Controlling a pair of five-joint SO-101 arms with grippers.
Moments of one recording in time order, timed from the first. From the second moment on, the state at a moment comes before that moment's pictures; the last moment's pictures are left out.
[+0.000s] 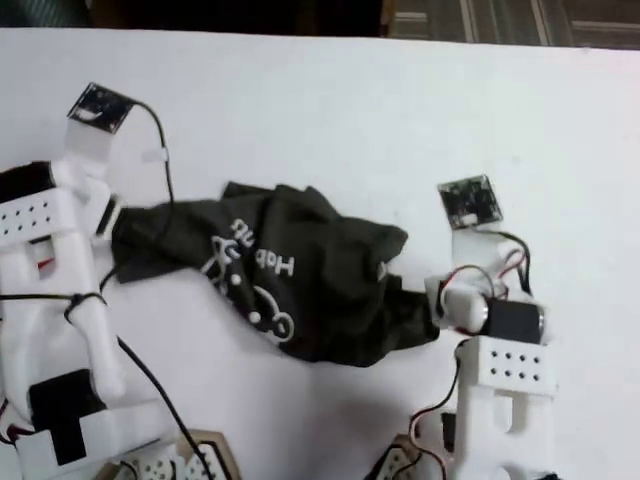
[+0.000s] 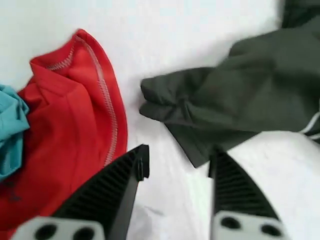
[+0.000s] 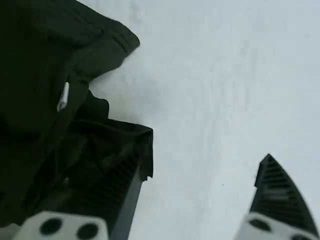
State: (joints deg) left arm -27.6 -9.1 13.8 73.2 -36.6; right arm 3.3 -53.8 56.3 65.8 20.8
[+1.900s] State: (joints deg) left arm -4.2 -9.1 14.9 82.2 -21.8; right arm -2.5 -0.1 18.1 70.8 4.6
